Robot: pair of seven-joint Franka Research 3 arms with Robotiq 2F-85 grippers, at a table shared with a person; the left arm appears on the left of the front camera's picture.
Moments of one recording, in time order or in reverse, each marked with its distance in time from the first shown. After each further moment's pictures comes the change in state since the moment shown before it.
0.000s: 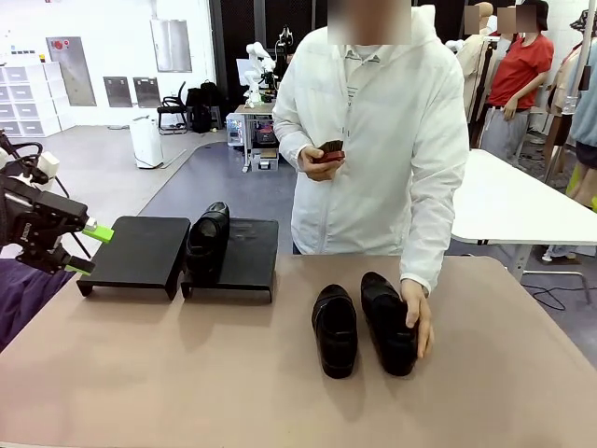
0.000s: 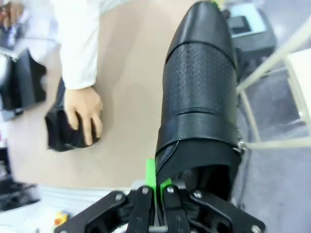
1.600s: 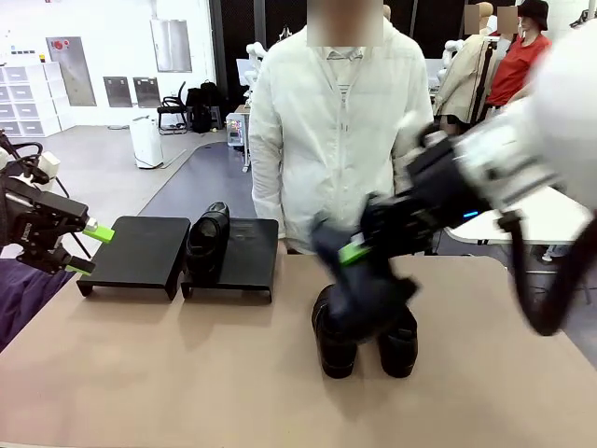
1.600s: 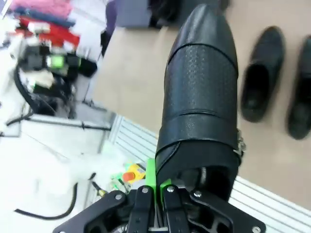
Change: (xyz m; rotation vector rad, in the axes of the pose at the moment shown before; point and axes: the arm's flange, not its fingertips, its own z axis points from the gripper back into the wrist) left arm 0.000 -0.001 -0.001 0.001 0.002 -0.002; right arm -0.136 0.385 -0.099 0.431 0.267 0.433
